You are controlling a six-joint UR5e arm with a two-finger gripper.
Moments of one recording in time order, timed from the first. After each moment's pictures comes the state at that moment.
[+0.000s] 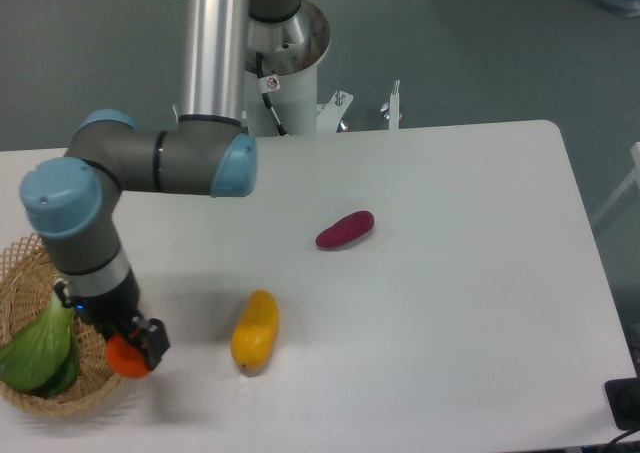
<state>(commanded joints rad) 1.83 -2.12 -1.48 -0.80 1.65 0.46</state>
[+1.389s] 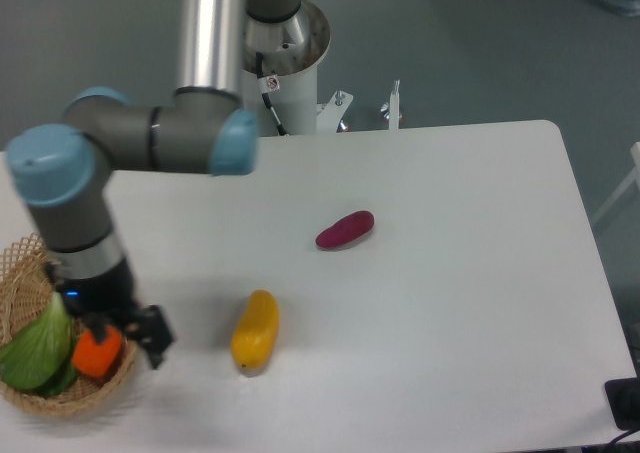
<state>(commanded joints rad) 2.08 -2.00 -1.49 -0.81 1.65 0.45</state>
